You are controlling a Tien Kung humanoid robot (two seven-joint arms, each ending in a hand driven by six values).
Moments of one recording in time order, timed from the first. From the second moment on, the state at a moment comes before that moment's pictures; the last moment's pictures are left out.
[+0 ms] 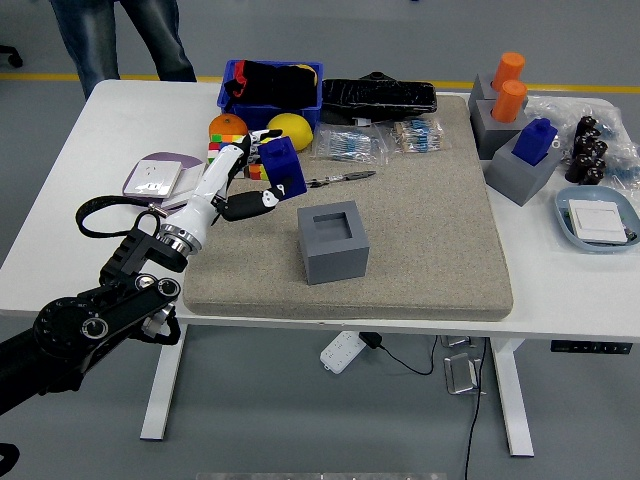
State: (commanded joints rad) left arm -0.67 0.25 -0.50 -1.06 0.93 0.42 -0.35; right arm 0.04 -0.41 1.56 0.27 -1.81 0.25 0.01
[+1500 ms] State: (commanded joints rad) left arm -0.76 0.17 -0.28 -0.95 0.90 0.40 -0.33; right arm 0.04 -0.41 1.55 0.27 -1.81 0.25 0.01
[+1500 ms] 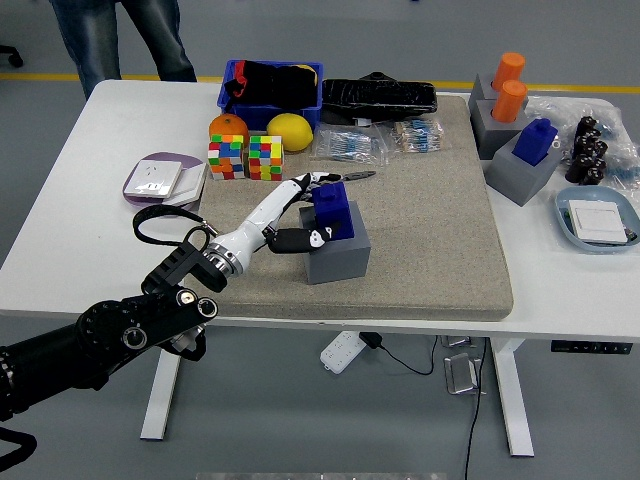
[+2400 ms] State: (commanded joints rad) left arm -0.77 0.21 -0.30 -0.98 0.98 0.37 -0.25; right arm 0.04 -0.42 1.56 0.27 -1.81 0.25 0.01
